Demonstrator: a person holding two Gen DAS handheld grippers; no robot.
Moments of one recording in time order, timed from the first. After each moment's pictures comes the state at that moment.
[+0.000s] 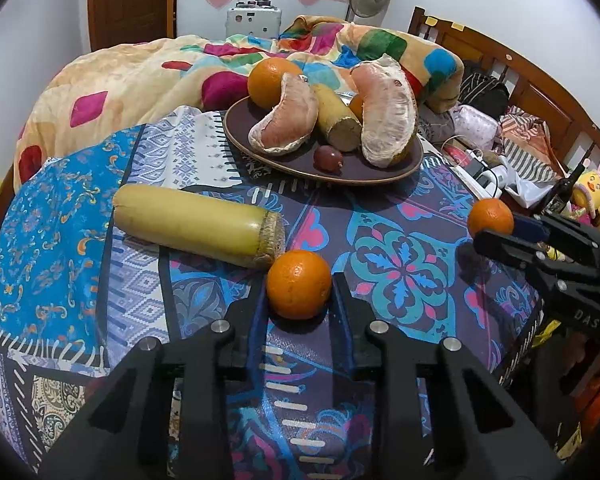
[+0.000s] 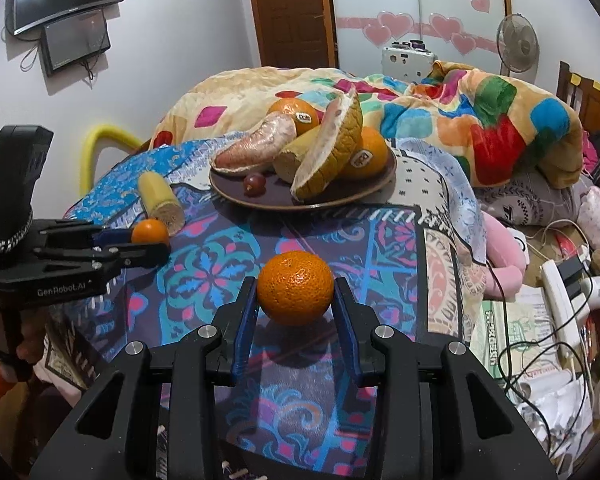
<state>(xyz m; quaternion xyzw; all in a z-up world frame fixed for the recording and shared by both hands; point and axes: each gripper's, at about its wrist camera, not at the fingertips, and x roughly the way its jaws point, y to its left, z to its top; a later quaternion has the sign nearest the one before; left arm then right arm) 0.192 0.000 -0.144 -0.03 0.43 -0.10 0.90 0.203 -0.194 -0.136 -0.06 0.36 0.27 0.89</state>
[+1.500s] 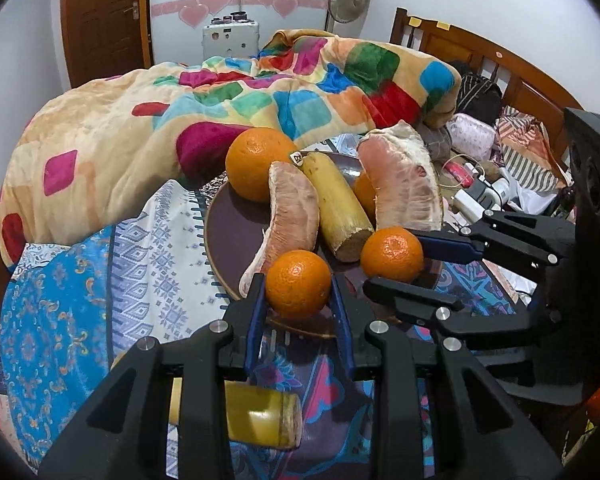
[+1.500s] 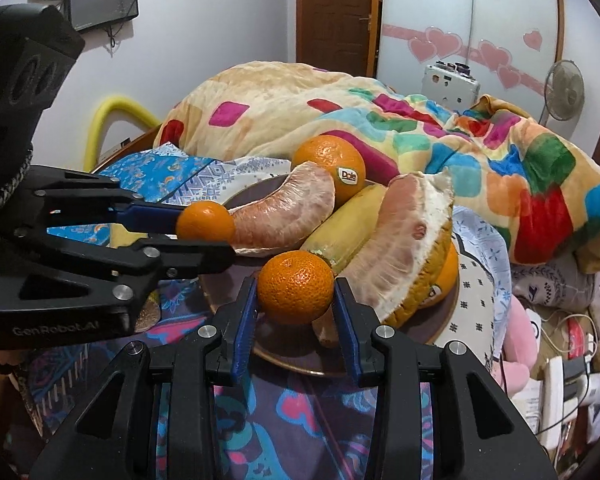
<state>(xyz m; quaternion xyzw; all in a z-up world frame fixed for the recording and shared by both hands) 0.285 -0.008 -0.114 0.00 0.41 -0.13 0.90 0.278 -0.127 -0.127 -0.13 0.35 0.31 0.88</state>
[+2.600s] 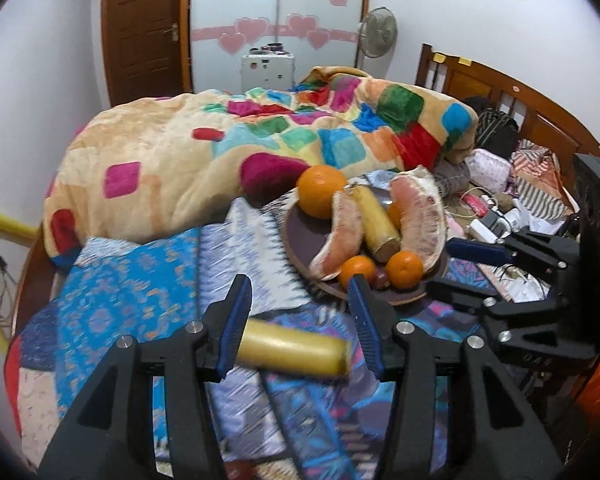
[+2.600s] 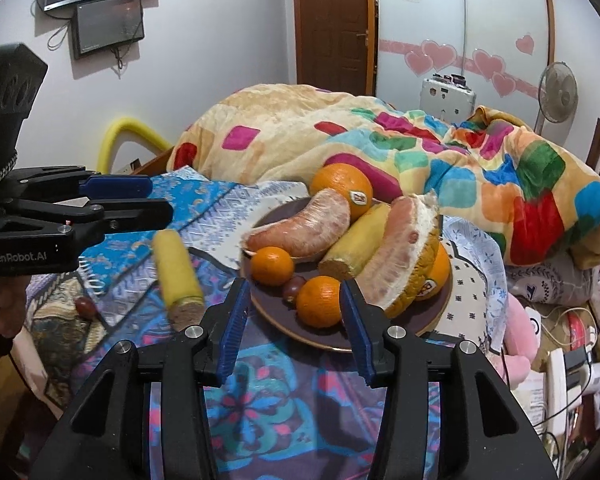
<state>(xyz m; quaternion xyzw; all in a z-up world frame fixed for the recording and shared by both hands) 0.220 0.047 -0.067 -0.01 0.37 -0.07 0.93 0.240 -0.128 -0.098 -0.11 0.32 0.32 0.88</state>
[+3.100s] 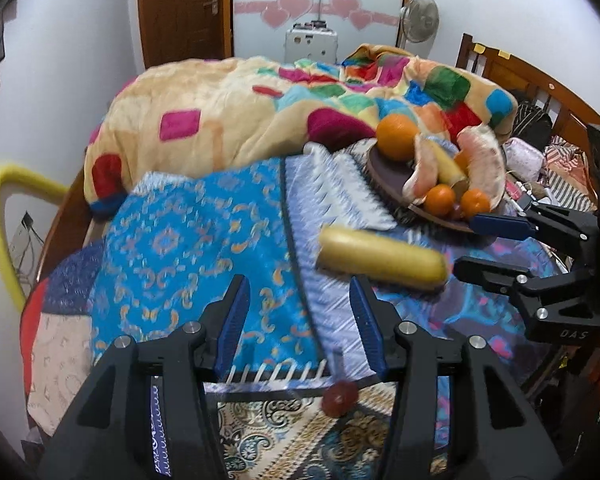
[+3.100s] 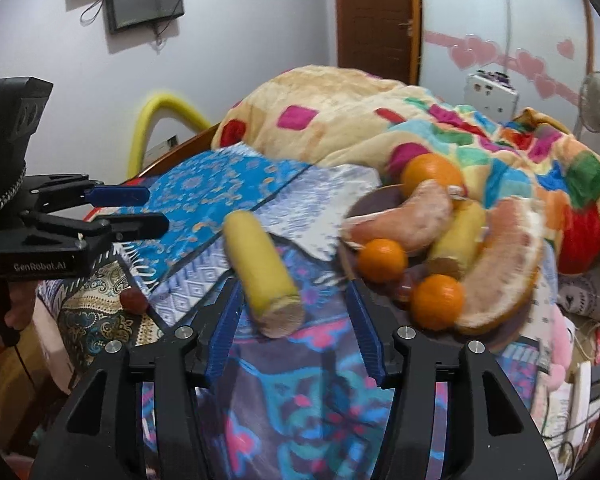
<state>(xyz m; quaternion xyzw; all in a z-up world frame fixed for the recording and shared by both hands) 0.180 0.114 -0.111 -0.03 0.41 -0.01 0.91 0.232 -0.064 -0.124 -0.13 0.35 0.38 0.84</state>
